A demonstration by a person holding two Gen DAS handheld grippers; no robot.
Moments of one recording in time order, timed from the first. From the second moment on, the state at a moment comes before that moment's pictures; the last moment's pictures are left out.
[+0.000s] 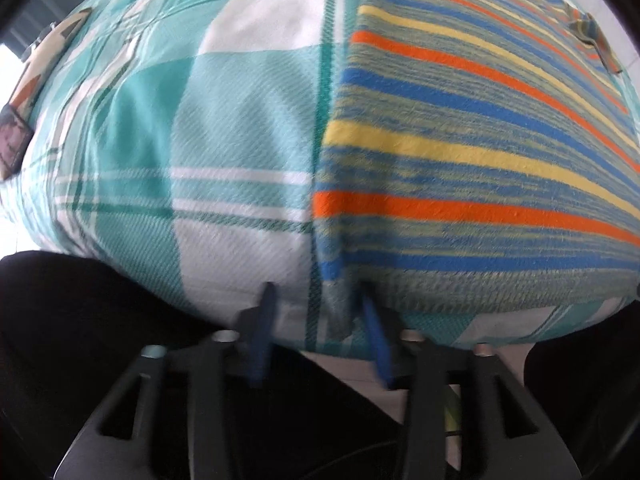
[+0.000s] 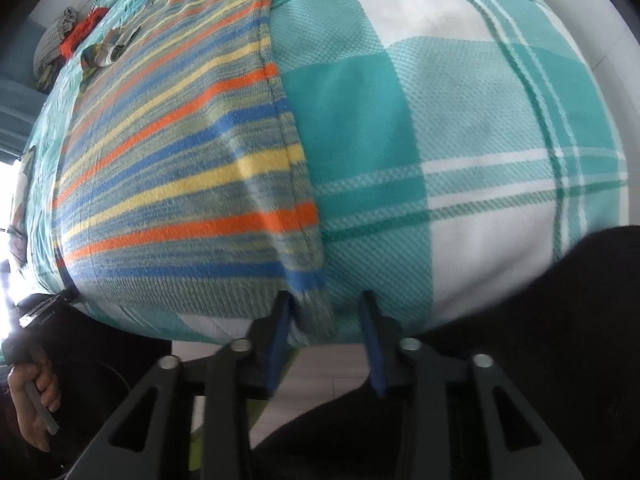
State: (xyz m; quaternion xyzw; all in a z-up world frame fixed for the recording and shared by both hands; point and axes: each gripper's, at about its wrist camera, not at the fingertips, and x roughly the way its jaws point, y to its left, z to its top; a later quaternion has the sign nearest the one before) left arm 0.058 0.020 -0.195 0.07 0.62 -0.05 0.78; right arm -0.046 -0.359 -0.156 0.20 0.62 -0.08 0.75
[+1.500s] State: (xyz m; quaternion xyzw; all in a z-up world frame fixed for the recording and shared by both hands) left arm 0.058 0.062 -0.115 0.01 0.53 0.02 0.85; right arm 0.119 -0.611 -0.062 0.34 0.36 -0.14 0.86
